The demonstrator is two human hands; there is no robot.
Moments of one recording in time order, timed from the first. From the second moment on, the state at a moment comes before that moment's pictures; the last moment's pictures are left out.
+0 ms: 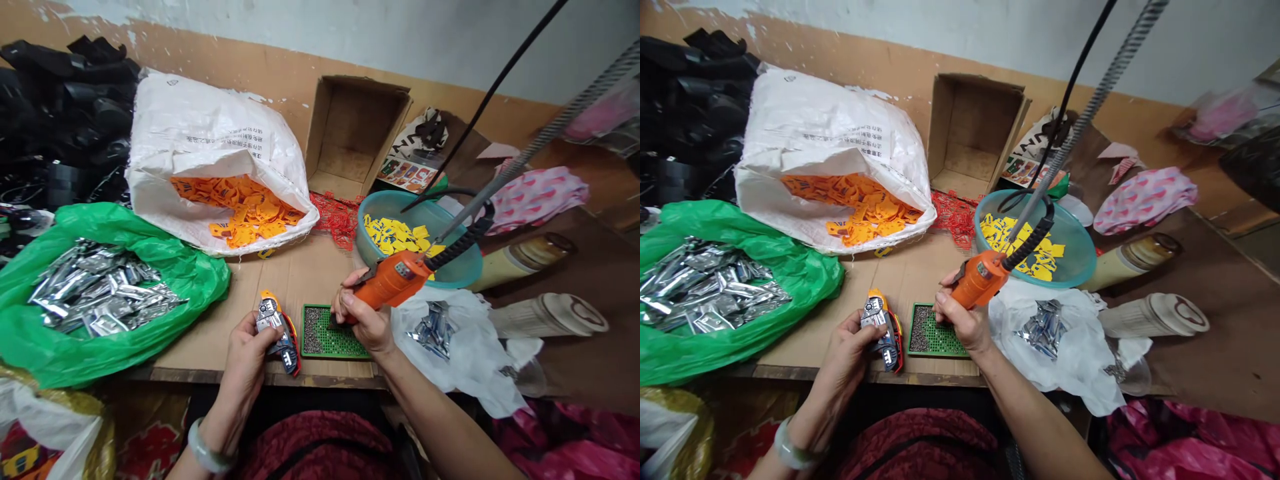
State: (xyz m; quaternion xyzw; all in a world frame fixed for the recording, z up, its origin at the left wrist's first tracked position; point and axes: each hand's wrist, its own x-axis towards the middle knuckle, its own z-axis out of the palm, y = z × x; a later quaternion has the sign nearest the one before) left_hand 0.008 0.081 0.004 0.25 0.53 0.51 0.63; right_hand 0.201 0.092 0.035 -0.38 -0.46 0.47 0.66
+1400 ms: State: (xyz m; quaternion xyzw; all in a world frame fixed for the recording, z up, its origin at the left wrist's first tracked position) left_hand 0.020 0.085 0.013 0.20 0.53 0.51 0.64; right_hand 0.142 0.099 0.076 -0.28 -0.49 0.57 0.60
